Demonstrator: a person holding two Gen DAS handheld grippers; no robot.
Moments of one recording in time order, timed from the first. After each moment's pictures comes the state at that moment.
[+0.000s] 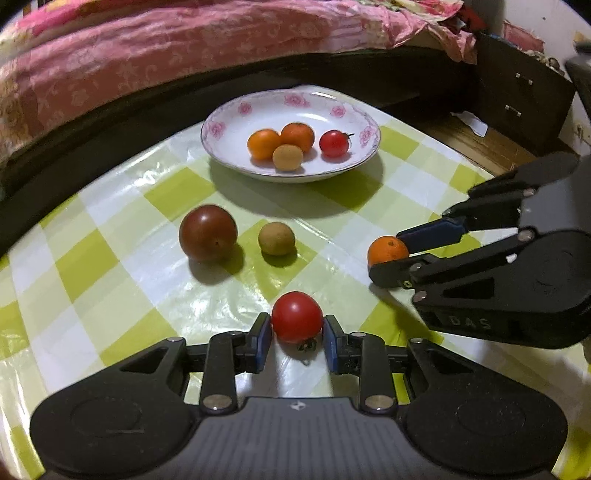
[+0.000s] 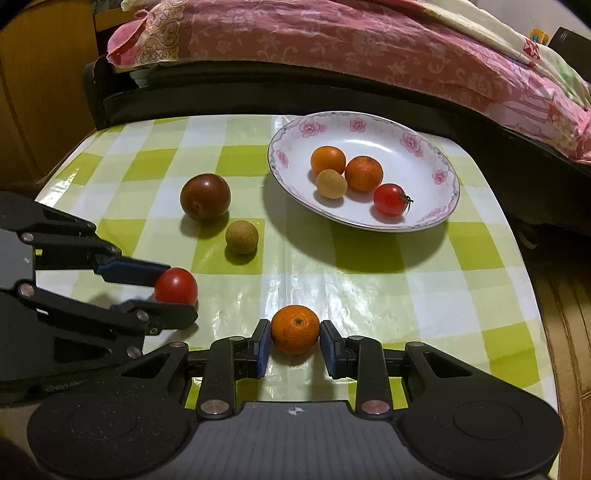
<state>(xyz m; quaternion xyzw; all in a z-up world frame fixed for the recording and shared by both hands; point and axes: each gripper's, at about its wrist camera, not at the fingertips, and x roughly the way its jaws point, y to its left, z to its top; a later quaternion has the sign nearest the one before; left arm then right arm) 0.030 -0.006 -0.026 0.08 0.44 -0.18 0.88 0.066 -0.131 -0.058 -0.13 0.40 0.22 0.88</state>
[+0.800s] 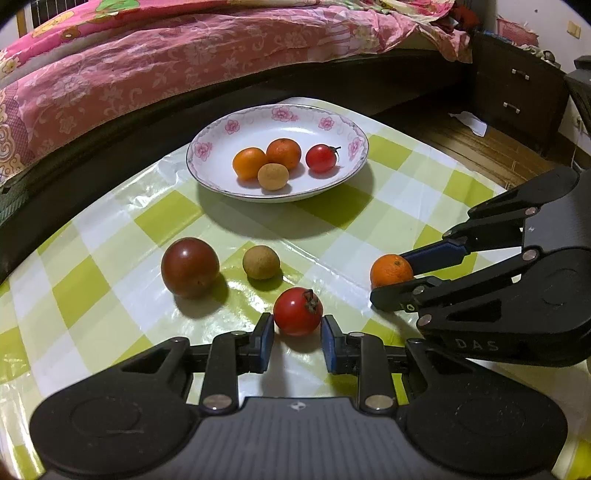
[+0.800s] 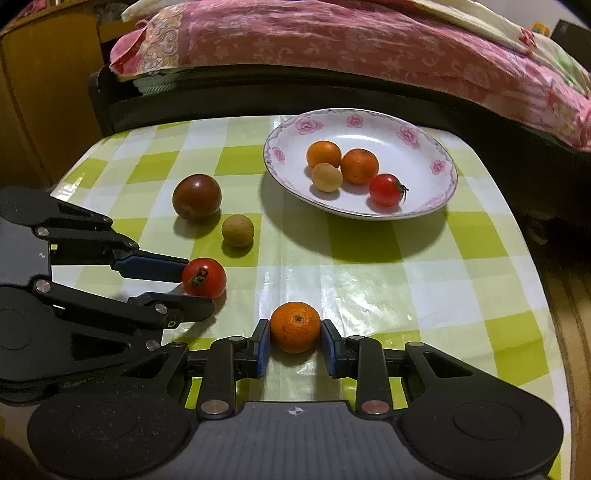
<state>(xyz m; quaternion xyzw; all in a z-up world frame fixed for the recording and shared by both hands) 0.037 -0.023 -0.022 0.09 0.43 -0.18 0.88 0.064 -0.145 -0.061 -0.10 0.39 0.24 0.88</state>
